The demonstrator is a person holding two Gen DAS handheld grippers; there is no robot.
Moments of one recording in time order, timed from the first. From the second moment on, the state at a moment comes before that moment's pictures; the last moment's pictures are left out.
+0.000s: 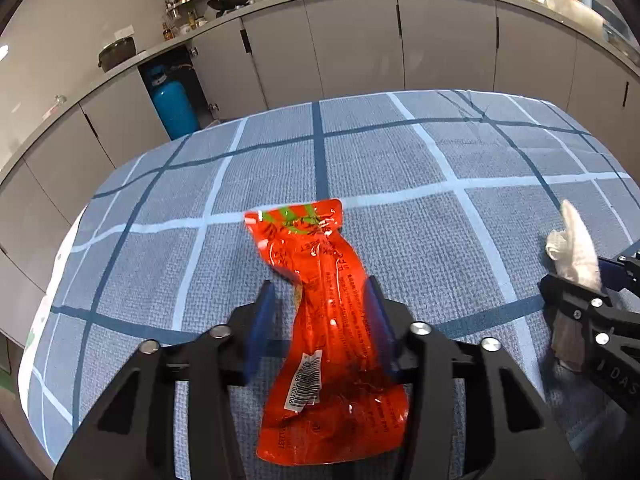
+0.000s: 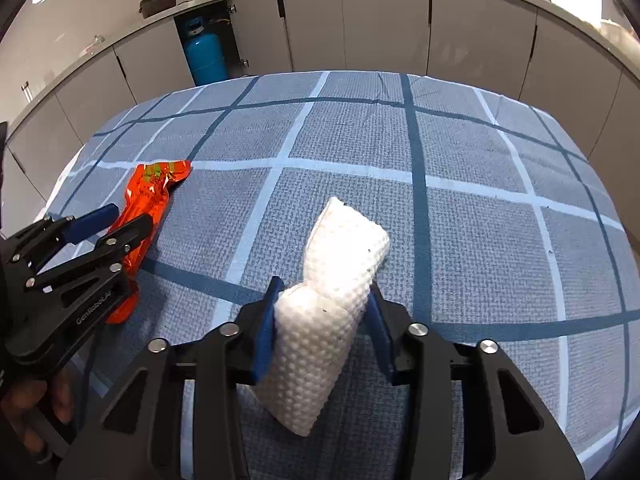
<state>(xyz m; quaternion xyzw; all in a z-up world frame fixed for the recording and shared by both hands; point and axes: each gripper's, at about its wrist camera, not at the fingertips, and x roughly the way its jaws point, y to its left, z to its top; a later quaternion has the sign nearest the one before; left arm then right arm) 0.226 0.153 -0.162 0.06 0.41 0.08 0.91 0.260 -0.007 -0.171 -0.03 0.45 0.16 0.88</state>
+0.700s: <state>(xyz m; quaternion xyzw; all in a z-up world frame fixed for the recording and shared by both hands) 0.219 0.117 -0.131 0.06 0.38 0.05 0.92 0.238 -0.057 -0.137 0.00 0.39 0.17 0.90</state>
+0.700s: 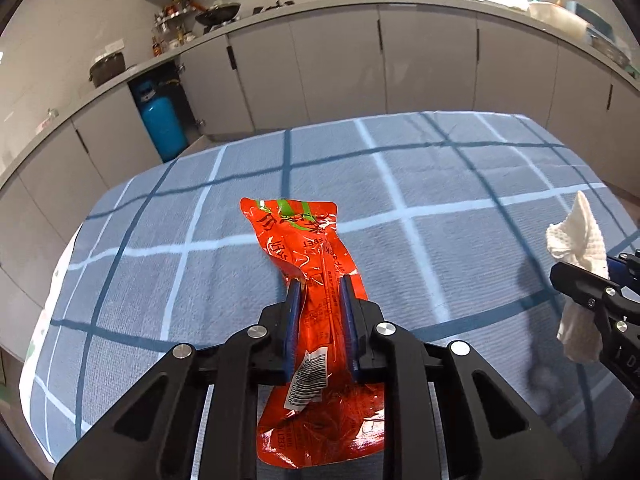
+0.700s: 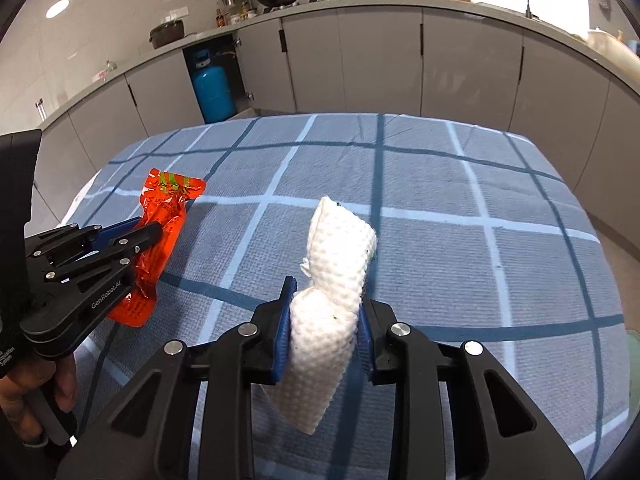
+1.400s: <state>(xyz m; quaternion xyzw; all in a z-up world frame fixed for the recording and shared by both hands) 0.217 -0.037 -0.090 0.12 0.33 -0.07 0.93 0.199 -0.194 -0.106 0.06 0.35 0.08 0.93</state>
